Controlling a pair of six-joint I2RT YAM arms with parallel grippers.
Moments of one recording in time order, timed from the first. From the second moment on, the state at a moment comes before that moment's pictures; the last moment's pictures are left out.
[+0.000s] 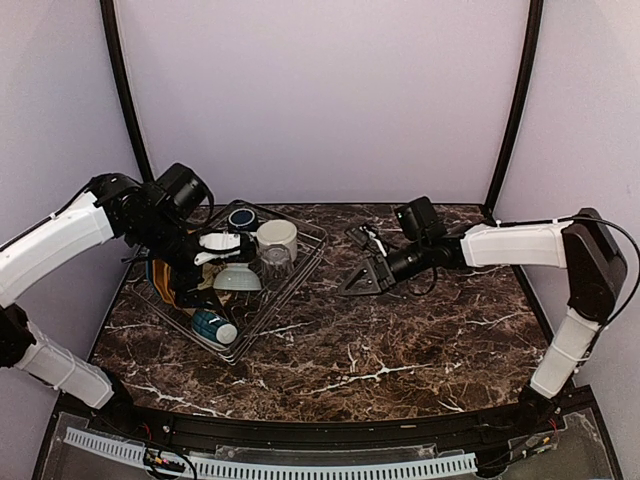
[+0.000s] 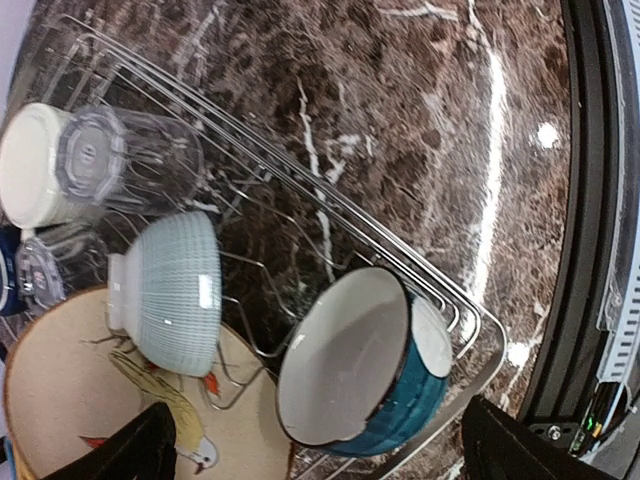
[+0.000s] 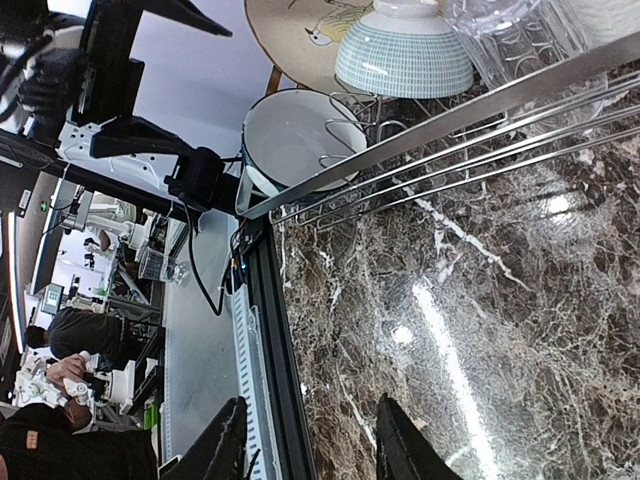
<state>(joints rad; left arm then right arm) -0.66 1.35 1.36 -1.16 0.13 0.74 0.66 1.70 1.10 -0.16 -1.02 0.30</state>
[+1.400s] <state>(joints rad) -0.67 1.47 1.25 -1.05 -0.08 0.73 0.66 1.77 1.04 -0.01 -1.06 0.38</state>
